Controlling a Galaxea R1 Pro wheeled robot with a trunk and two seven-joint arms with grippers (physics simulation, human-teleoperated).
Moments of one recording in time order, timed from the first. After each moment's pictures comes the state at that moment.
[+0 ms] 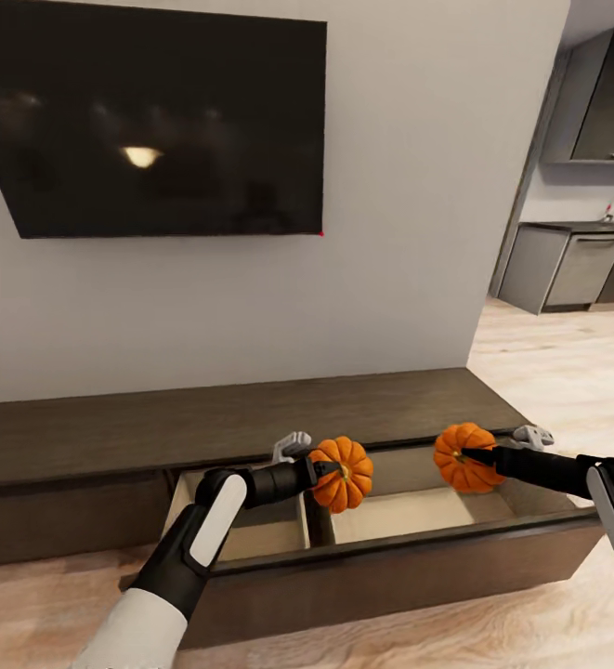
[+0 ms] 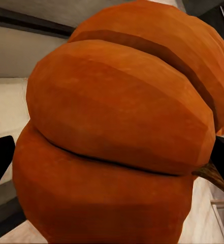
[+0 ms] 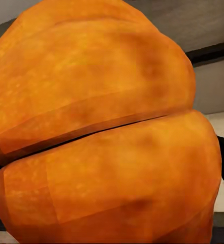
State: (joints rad) left arm -0.58 -0.15 -0.22 -1.08 0.71 0.80 -0.16; right arm -0.56 -0.38 -0.28 -1.17 -0.10 0.89 0.75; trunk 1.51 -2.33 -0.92
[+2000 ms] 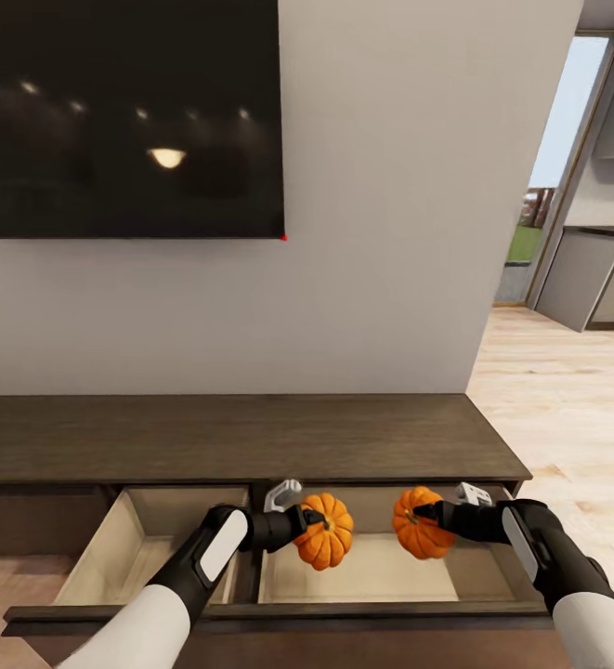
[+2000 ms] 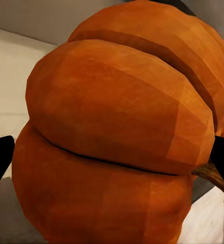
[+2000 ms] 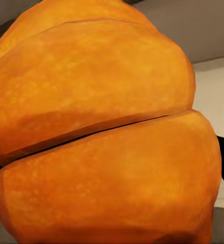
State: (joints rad) left arm -0.63 -0.14 -0.21 -0.62 0.71 0.68 -0.14; right arm -0.60 -0.20 -0.19 -0.76 -0.11 0.81 0.52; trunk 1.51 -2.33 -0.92
